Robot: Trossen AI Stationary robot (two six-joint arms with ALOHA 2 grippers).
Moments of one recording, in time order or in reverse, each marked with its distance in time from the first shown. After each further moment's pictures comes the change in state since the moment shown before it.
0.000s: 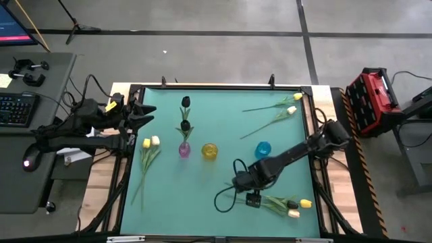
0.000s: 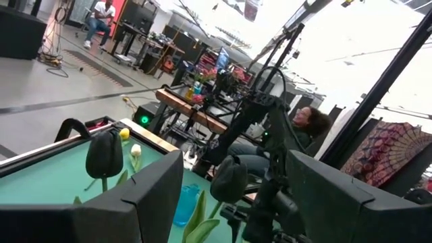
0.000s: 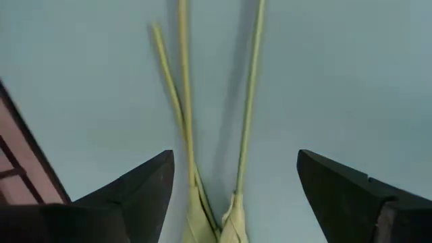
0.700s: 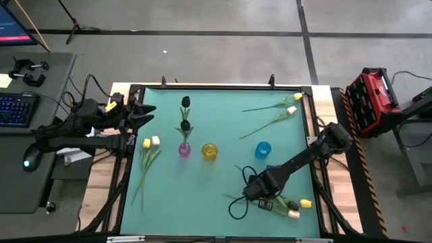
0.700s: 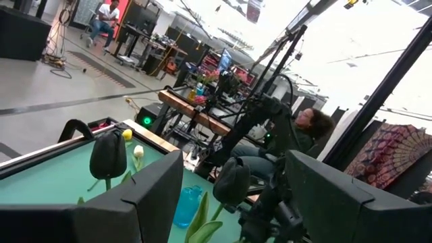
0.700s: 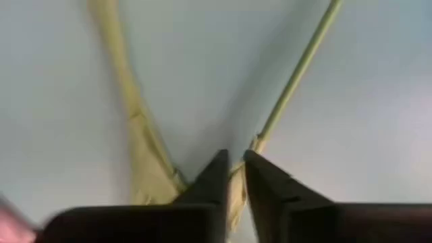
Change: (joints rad) left arm 0.000 0.000 0.000 0.000 -0.012 -0.005; right arm 0.097 -0.011 -0.066 -0.145 0.017 0.066
